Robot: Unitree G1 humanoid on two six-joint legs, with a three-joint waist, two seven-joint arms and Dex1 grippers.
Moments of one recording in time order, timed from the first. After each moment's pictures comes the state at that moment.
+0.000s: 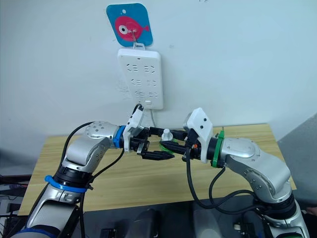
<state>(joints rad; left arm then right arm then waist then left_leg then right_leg) -0.60 0.50 -0.19 0.01 -0.43 0.43 -1.34 -0.45 -0.51 0.11 -0.69 0.69 0.97 0.54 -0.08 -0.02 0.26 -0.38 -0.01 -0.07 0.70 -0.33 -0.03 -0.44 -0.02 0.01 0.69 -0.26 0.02</state>
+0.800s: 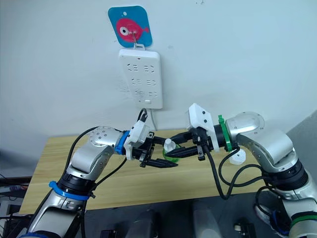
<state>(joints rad) -0.52 0.51 -0.23 -0.07 -0.42 0.26 -1.37 -0.70 -0.72 0.26 -0.39 0.65 0.75 1.14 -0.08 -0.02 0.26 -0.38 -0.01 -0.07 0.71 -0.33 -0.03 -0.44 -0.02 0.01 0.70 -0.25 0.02</state>
